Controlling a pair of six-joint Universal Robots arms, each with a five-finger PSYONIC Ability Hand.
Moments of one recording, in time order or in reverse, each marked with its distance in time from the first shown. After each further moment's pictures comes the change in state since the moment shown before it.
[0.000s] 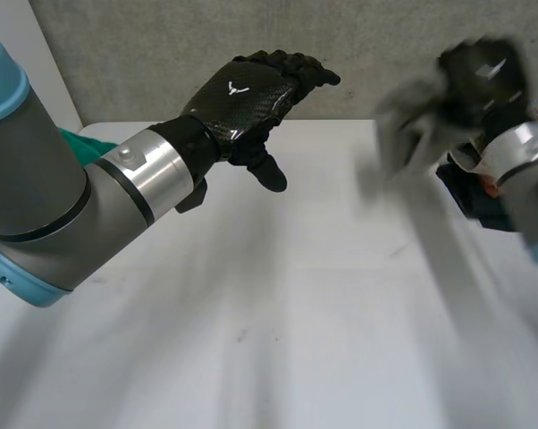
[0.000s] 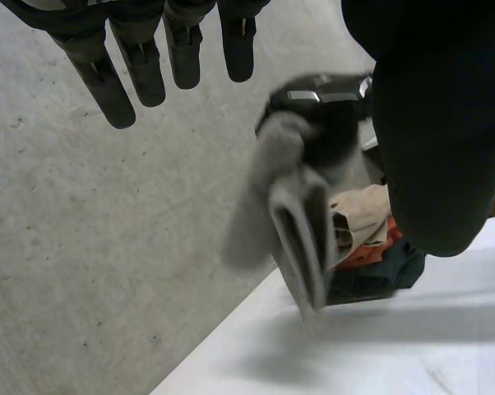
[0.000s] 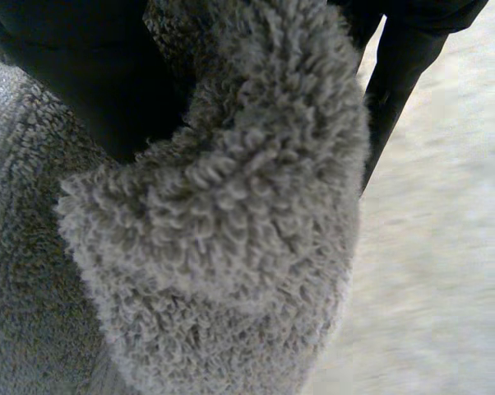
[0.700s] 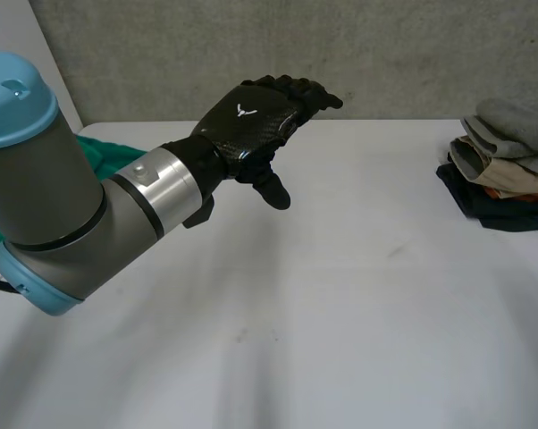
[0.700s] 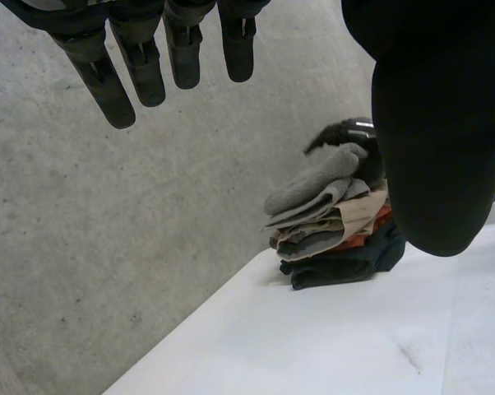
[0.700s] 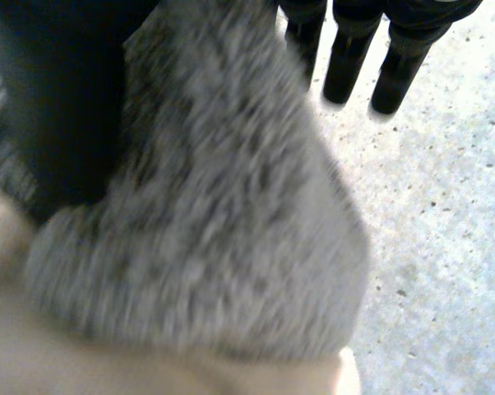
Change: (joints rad) left arm -0.010 -0.035 -0.015 -0.005 -0.001 0.001; right arm -0.517 0.474 -0.234 -0.371 -0.452 0.338; left_hand 0.000 0.000 0.000 0.000 0.000; right_hand -0.692 -0.815 -0.804 -0.836 -0.733
